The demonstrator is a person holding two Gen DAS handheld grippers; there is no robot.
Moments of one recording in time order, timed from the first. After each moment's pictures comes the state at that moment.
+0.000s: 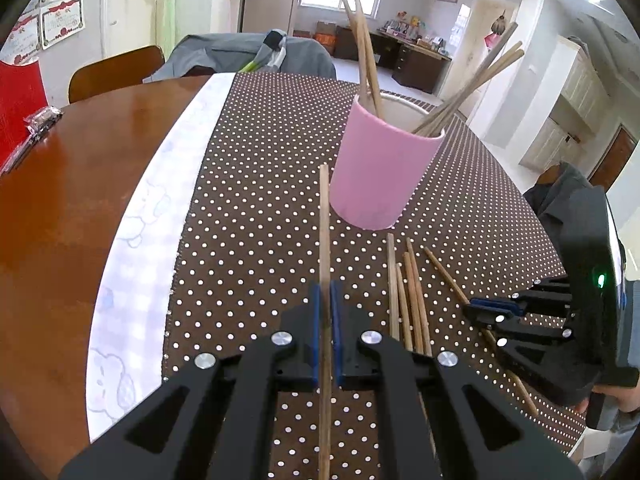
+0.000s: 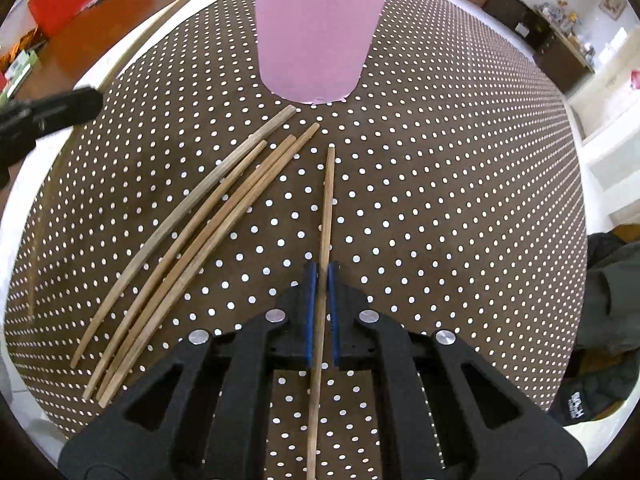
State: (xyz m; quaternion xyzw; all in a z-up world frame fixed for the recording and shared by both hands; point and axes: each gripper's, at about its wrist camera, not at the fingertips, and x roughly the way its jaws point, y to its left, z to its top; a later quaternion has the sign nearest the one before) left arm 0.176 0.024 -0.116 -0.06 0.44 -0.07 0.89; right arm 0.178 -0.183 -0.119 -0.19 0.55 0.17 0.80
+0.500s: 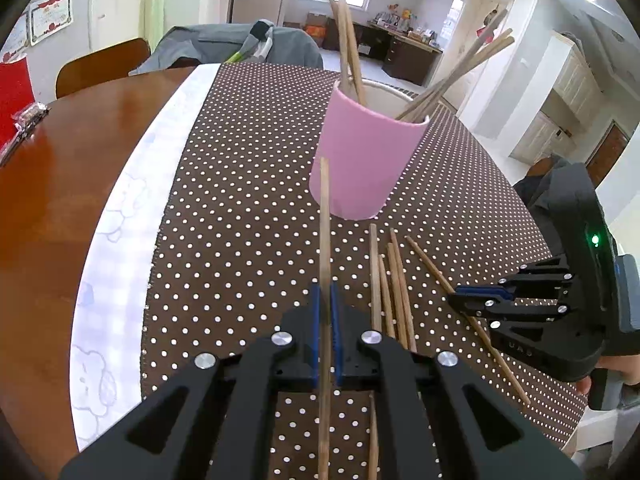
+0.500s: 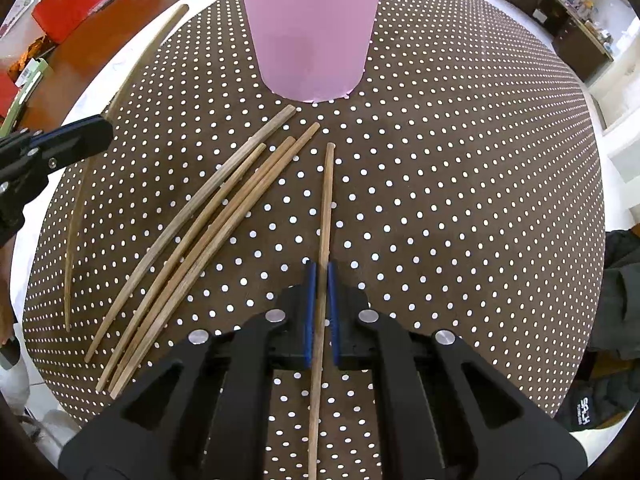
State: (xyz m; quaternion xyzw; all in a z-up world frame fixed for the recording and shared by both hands) left arm 0.178 0.014 -0.120 -0.06 0.45 -0.09 0.89; right arm 0.221 -0.208 -0.121 -0.16 0.57 0.20 0.78
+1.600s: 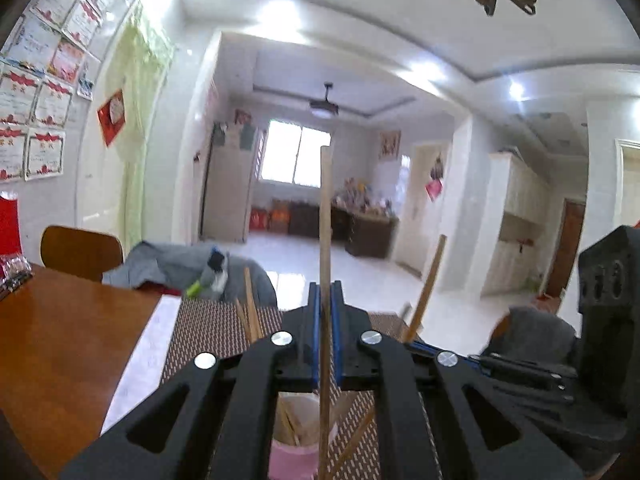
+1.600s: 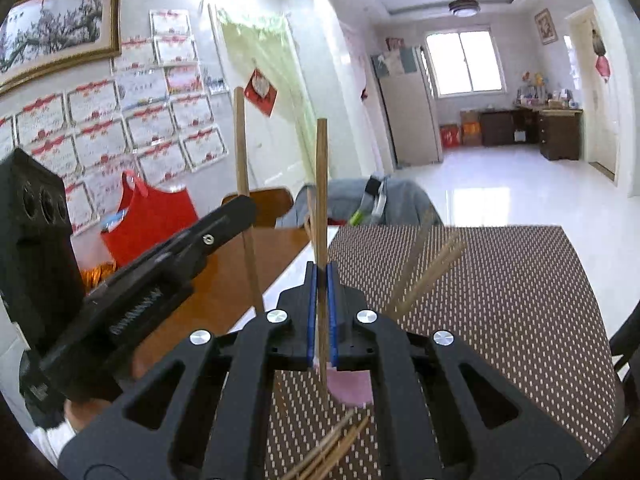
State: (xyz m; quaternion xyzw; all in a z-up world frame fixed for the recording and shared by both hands) left arm 0.209 -0.027 0.030 -0.07 0.08 -0.11 0.99; right arm 0.217 -0.244 0.054 0.07 0.20 0.27 0.94
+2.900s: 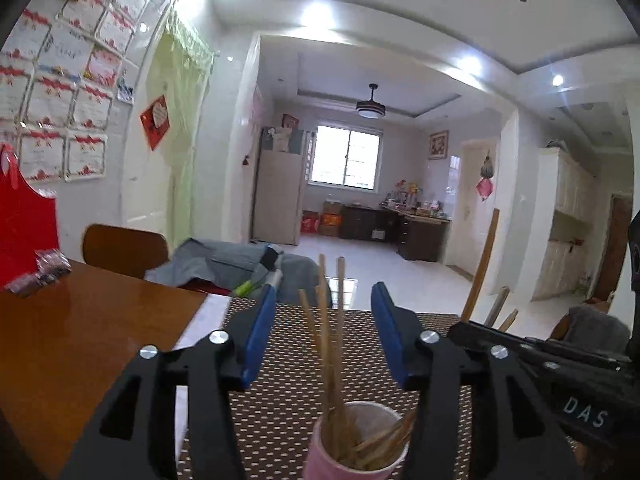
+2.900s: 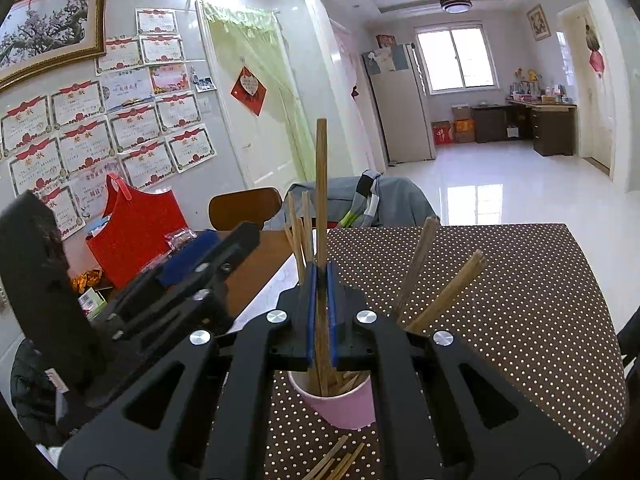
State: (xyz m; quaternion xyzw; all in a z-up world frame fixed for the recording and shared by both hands) left arm 0.234 -0.009 -0.001 -0.05 0.09 -0.01 0.99; right arm 0.239 -0.227 0.032 0.08 0.21 0.26 0.94
